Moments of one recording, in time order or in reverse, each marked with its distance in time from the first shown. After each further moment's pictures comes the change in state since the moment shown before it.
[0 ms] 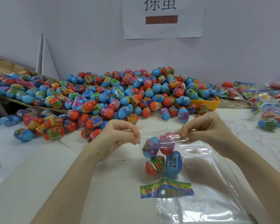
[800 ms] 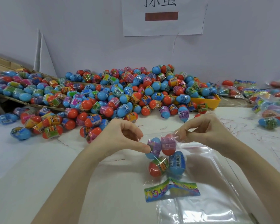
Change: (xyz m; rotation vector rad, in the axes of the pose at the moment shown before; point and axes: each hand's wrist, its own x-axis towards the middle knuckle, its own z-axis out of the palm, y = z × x) left_hand -0.001 0.006 0.007 0.387 0.065 -0.110; right_hand 0.001 0.000 0.003 -0.128 -0.012 0.038
